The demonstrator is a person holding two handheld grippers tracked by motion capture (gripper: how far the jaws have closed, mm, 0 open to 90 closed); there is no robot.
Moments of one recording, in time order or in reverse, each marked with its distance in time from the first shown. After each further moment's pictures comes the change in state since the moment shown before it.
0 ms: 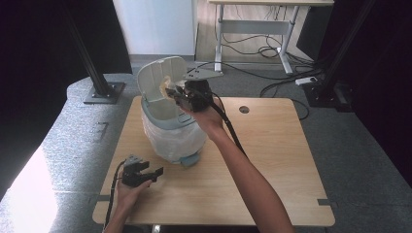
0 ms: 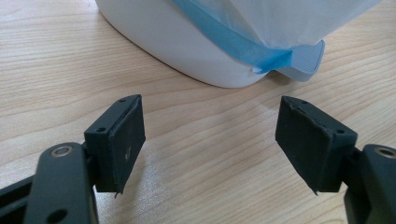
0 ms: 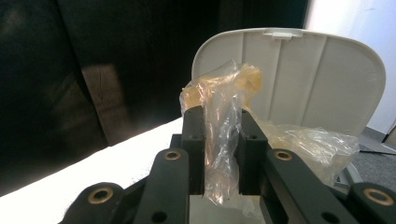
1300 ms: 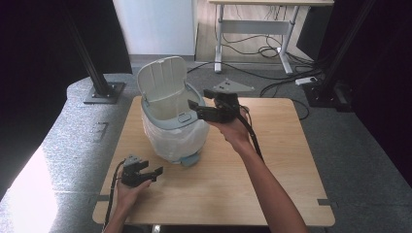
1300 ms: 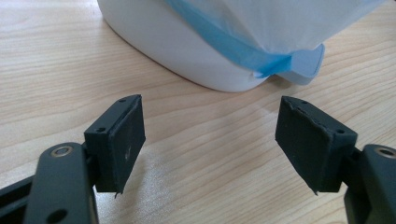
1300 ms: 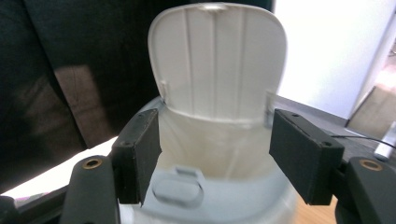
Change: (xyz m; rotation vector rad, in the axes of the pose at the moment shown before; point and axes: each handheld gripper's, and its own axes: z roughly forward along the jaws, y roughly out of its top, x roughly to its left) left arm -0.001 0.001 -0.002 -0.016 0.008 0.009; right arm -0.024 -0.036 -0.061 -0.024 -0.105 0.036
